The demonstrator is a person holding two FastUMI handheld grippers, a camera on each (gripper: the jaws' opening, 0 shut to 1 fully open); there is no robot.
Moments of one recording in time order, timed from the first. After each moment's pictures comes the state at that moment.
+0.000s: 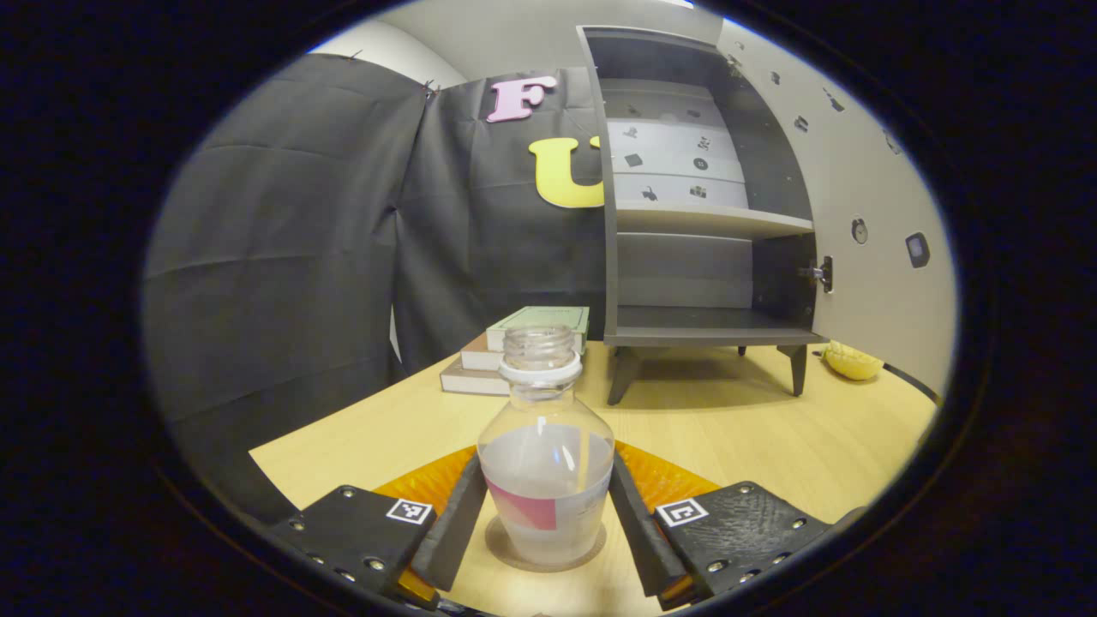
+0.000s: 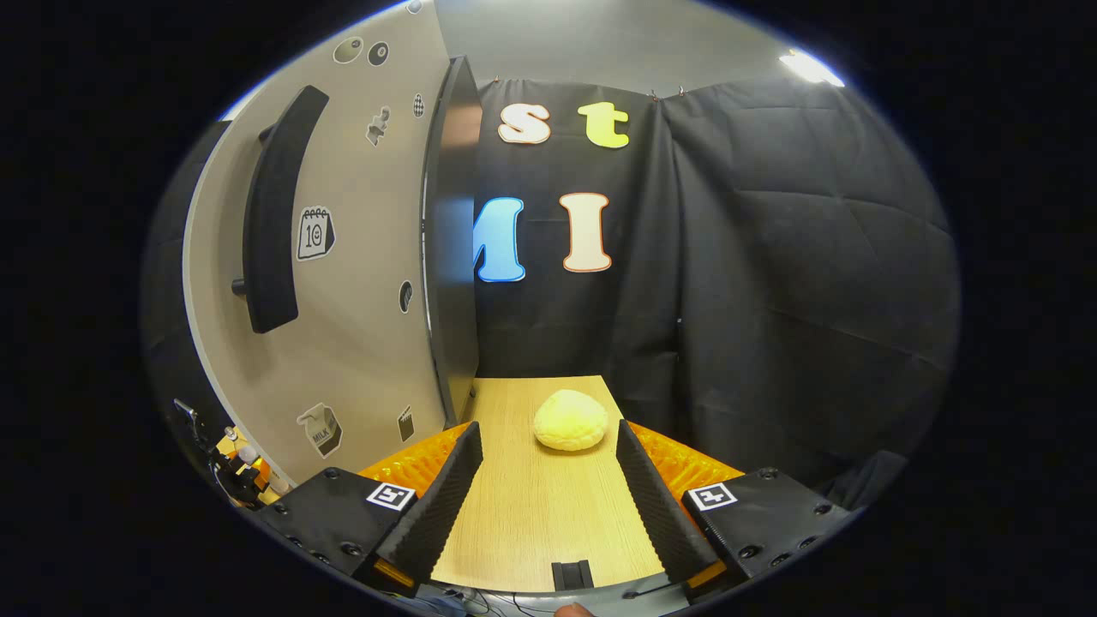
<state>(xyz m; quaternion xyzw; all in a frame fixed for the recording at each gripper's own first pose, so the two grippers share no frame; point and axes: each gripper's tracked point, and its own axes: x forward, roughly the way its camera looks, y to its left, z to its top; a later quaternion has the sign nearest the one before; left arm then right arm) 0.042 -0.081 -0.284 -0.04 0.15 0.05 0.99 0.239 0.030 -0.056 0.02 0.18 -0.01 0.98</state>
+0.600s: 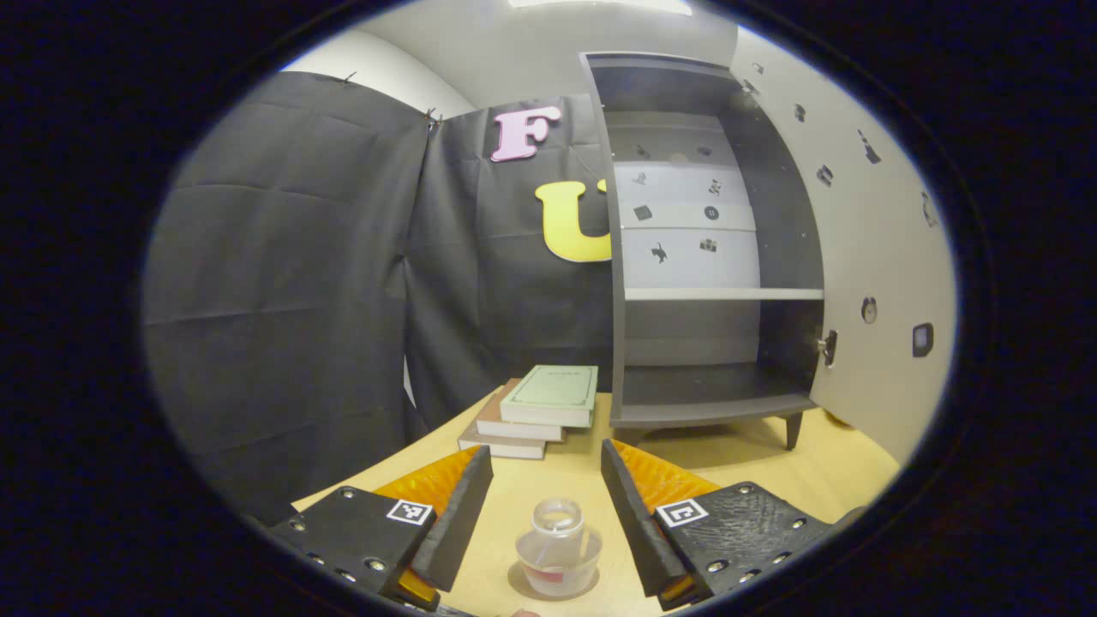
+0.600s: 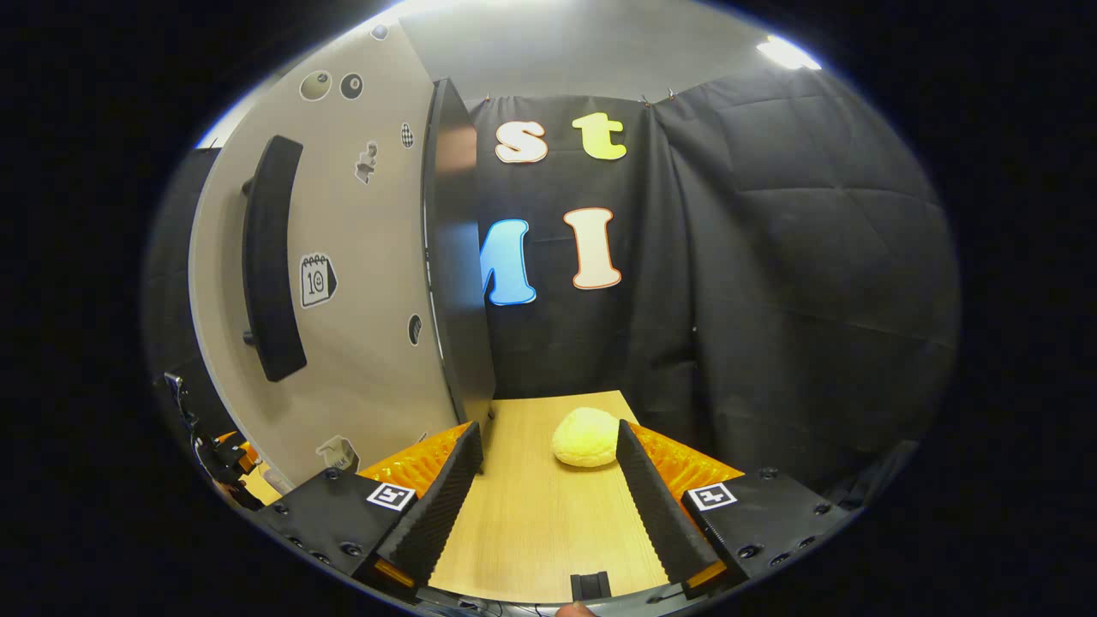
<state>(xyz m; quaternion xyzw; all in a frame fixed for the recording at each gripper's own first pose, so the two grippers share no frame) 0.068 -0.057 -0.155 -0.04 0.10 0.07 0.99 0.250 0.030 -0.033 0.06 0.14 0.02 0.99</state>
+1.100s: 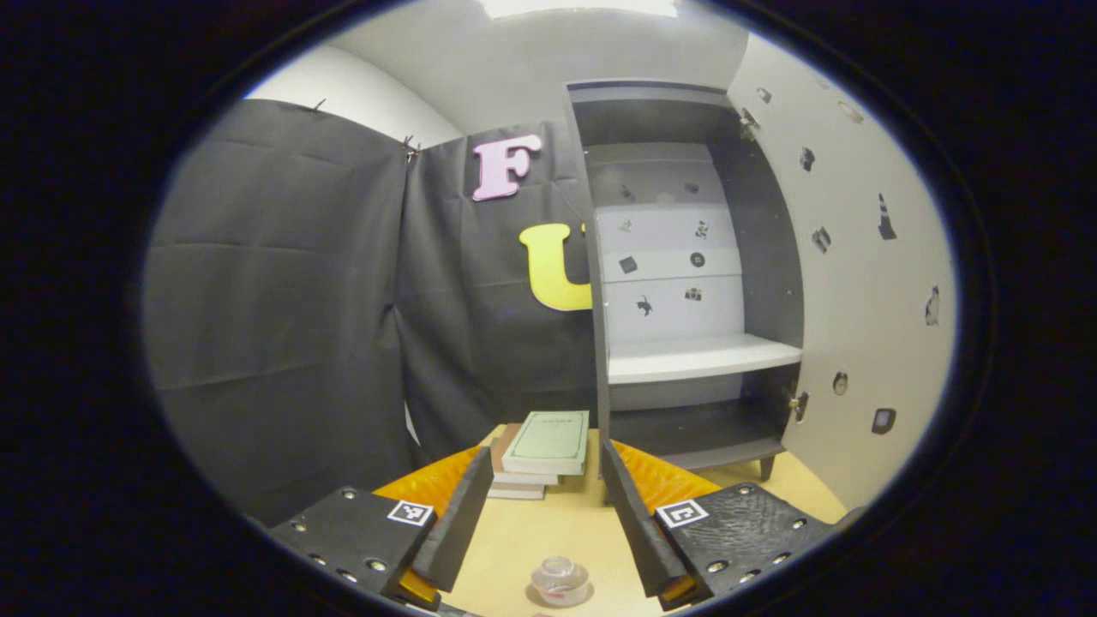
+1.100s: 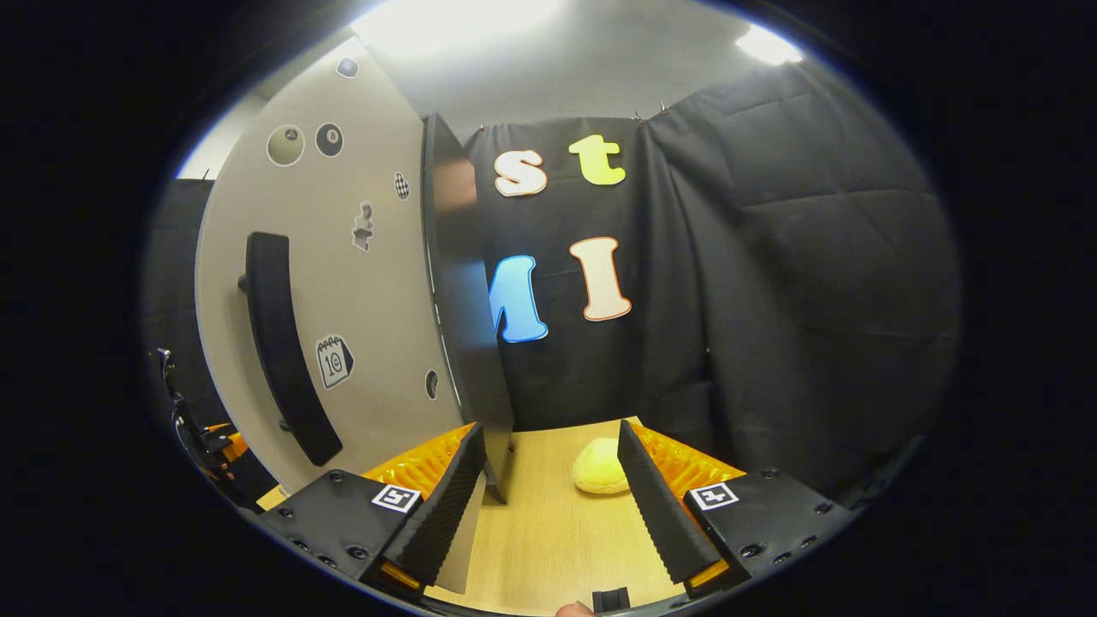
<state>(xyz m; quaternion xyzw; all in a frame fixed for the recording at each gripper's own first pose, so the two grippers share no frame) 0.069 -0.065 -0.032 -0.02 0.09 0.04 1.00 0.262 0.034 0.022 0.09 0.10 0.04 0.99</state>
